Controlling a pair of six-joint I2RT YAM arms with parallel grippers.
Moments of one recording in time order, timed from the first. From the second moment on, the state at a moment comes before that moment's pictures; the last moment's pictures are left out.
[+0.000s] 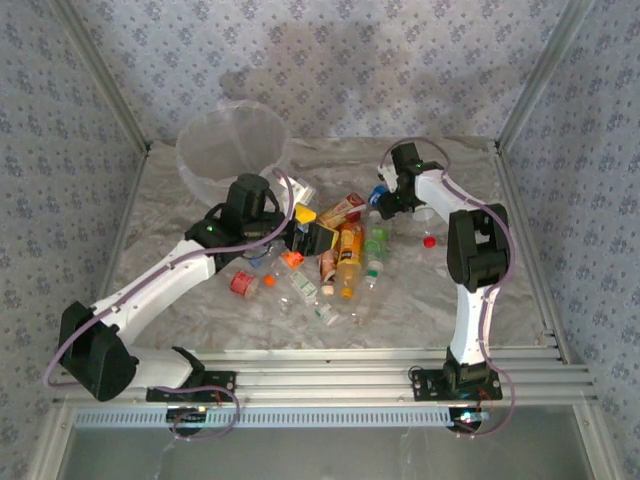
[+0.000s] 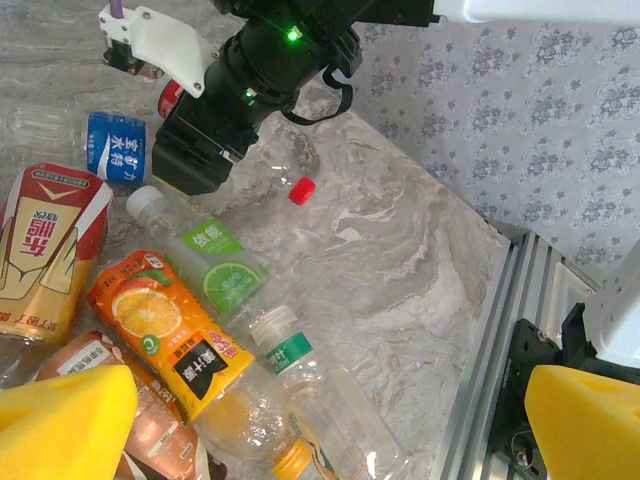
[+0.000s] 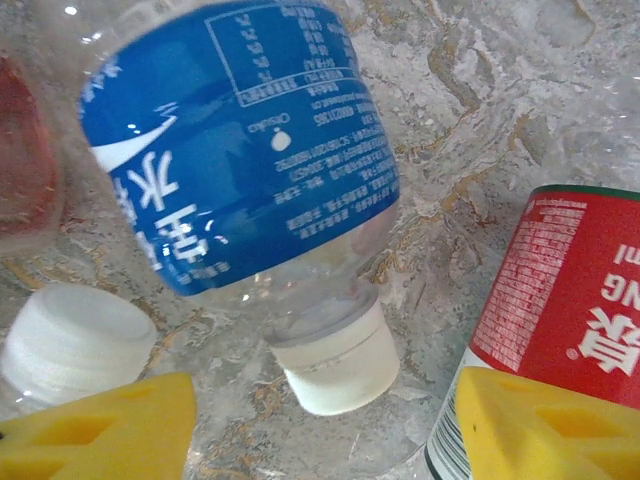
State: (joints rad) left arm -0.66 1.31 1.10 -0.27 0.54 -0.23; right arm 0.23 2.06 1.60 -0.72 0.05 -0.26
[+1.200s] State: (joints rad) left arm -0.66 1.33 1.12 -0.30 0.55 -0.22; right arm 0.27 2.12 1.62 -0.73 -0.01 -0.27
